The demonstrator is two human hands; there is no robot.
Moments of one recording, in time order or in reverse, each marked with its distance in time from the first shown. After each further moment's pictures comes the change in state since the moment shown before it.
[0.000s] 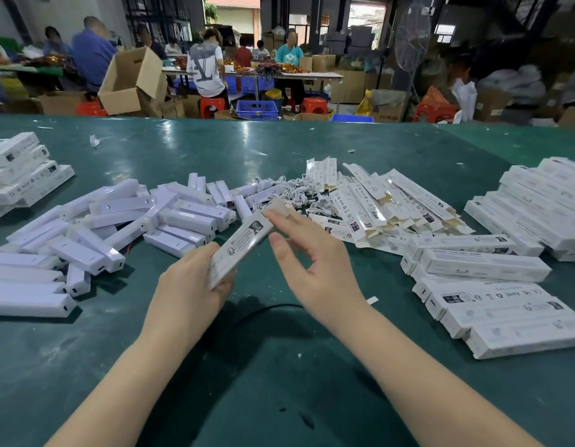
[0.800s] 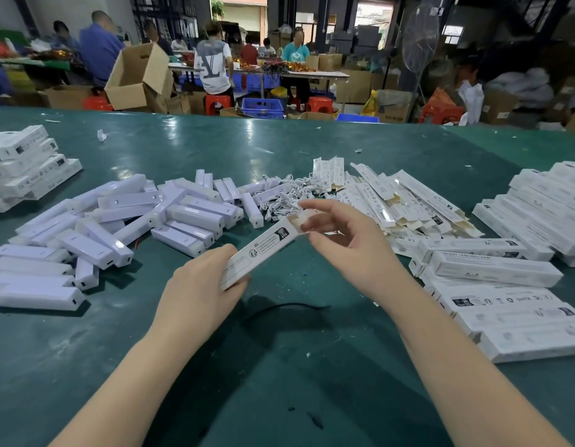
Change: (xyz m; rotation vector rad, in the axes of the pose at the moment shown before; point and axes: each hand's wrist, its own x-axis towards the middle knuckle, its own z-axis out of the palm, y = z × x) left_hand 0.001 -0.002 0.004 0.090 -0.059 0.009; right_hand 0.018 -0.007 -0.038 0.008 -0.123 0.267
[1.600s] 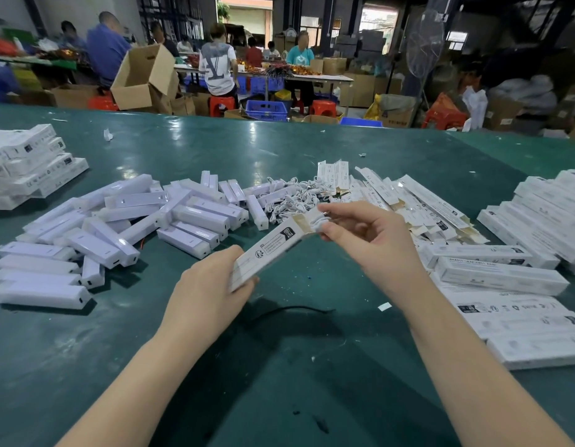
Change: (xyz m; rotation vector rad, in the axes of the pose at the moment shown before) left_hand 0.001 0.002 -0.001 -0.040 0.006 0.000; right_hand 0.006 0.002 -0.008 0.137 0.128 -0.072
